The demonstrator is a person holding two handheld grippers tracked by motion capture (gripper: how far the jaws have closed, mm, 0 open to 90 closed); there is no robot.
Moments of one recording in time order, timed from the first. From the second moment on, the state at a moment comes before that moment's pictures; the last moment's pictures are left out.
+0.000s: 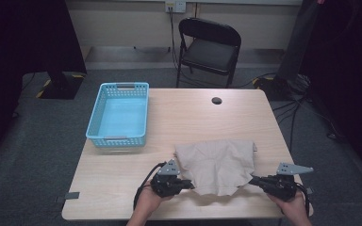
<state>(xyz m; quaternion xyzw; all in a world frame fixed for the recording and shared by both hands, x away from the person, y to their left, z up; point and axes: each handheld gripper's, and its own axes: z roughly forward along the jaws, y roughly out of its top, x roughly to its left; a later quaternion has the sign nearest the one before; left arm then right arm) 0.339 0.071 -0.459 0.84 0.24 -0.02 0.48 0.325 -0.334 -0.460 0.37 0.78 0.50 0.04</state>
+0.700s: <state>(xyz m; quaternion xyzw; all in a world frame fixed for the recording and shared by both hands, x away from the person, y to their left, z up) 0.327 0.083 -0.432 0.82 0.23 -0.05 0.51 0.309 -0.335 -0.438 0.34 0.76 0.55 0.00</state>
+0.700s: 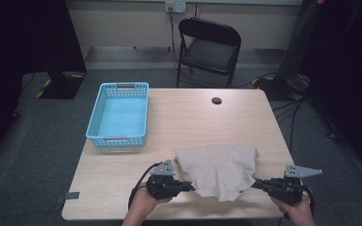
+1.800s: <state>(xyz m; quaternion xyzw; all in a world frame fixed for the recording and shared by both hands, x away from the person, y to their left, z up) 0.391 0.062 -0.380 0.80 0.30 0.06 0.51 0.385 -0.319 -0.397 0.40 0.73 0.55 0.05</state>
